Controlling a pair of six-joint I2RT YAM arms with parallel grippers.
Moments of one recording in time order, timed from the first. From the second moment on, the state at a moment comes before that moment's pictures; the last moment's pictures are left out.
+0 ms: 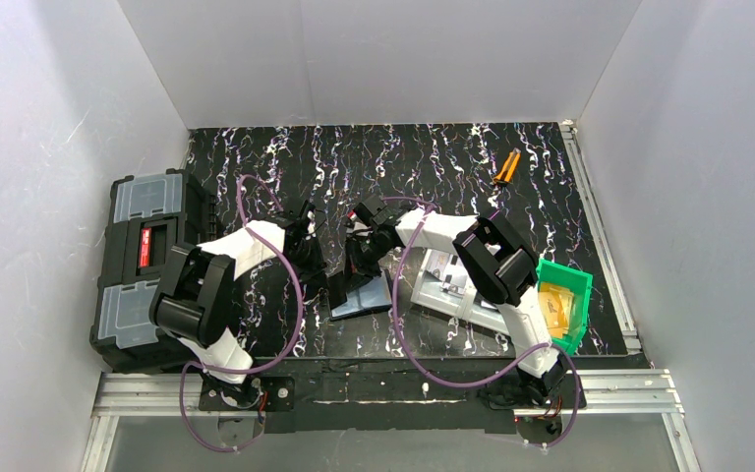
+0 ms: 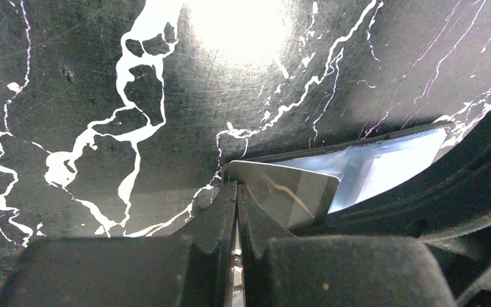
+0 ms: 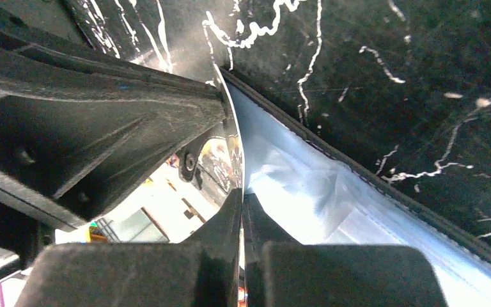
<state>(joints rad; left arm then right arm) -0.35 1.64 0.93 -0.62 0.23 -0.65 0.82 2.17 1.49 -0.46 -0.72 0.79</state>
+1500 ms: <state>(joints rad) -0.34 1.56 0.92 -0.63 0.47 -0.68 0.73 2.07 1.10 0.27 -1.00 1.12</state>
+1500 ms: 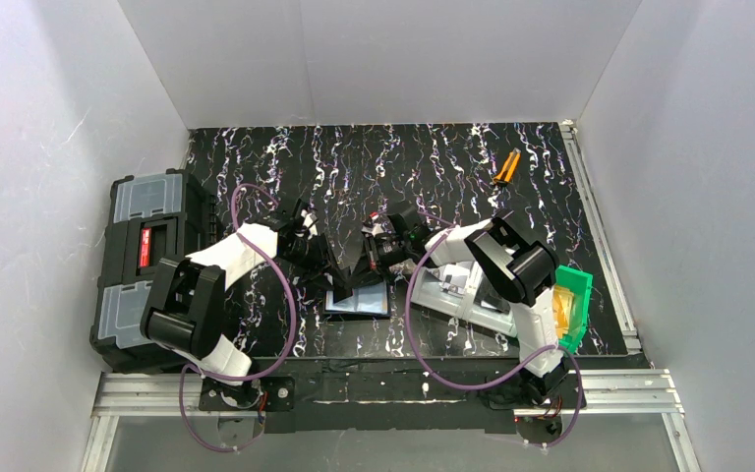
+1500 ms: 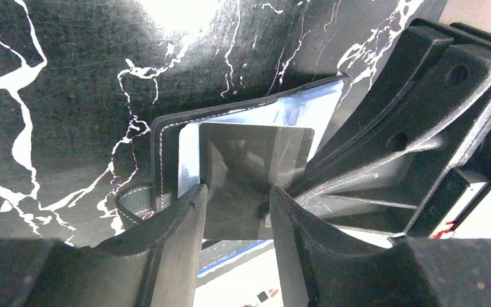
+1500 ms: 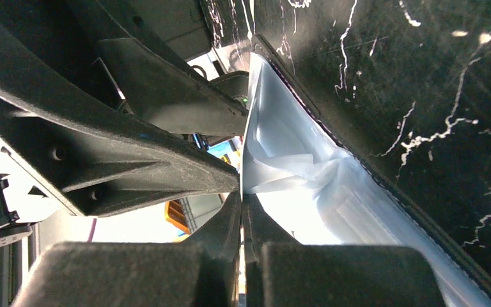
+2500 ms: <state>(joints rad) -0.28 1.51 0.76 -0.46 0.56 -0.85 0.71 2.12 1.07 0.41 -1.04 1.23</state>
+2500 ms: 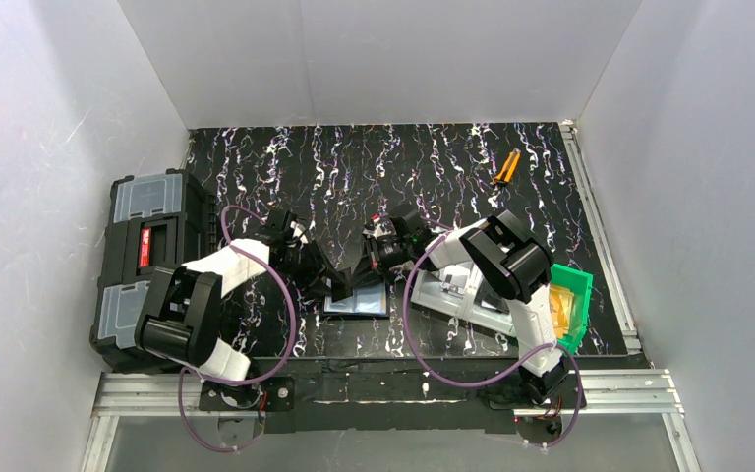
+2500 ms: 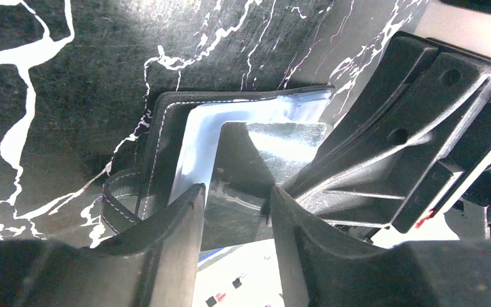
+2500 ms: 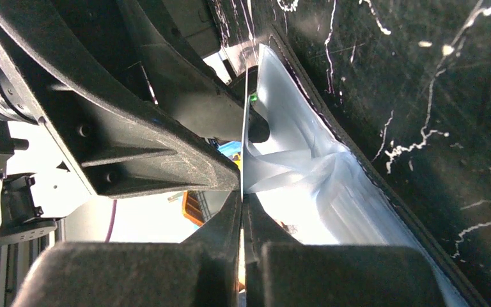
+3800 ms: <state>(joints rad) -0.28 1.51 0.71 -0.41 0.57 -0.88 0.71 2.08 1.06 0.27 -1.01 1.17</state>
